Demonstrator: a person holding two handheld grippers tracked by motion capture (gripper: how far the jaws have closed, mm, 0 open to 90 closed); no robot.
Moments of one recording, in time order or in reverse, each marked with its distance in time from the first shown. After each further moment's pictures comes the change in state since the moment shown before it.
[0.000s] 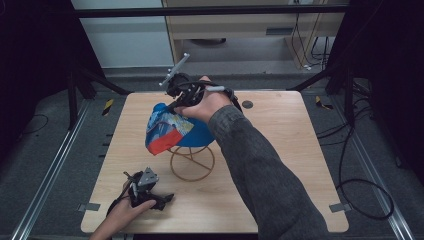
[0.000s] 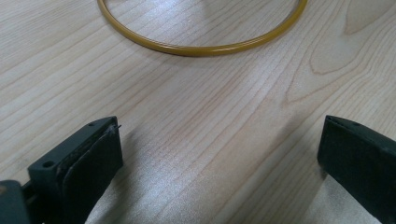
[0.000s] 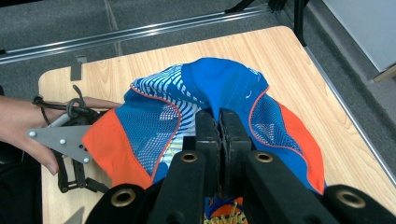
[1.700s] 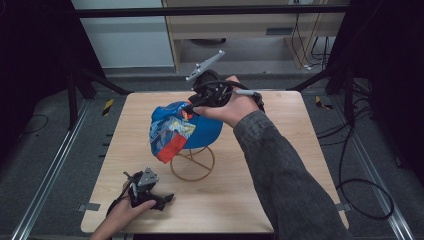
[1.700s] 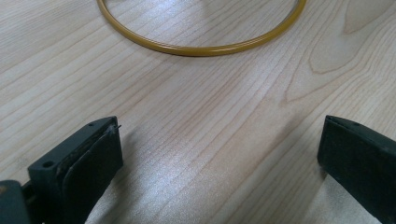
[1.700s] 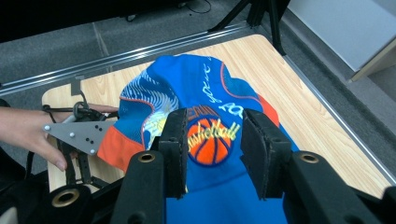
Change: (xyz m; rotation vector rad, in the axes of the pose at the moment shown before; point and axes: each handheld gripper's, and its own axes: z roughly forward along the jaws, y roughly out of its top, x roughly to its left) left arm 0.000 0.000 0.000 0.001 -0.003 0.001; right arm -0.001 -0.036 -0.053 -0.102 -0.062 0.094
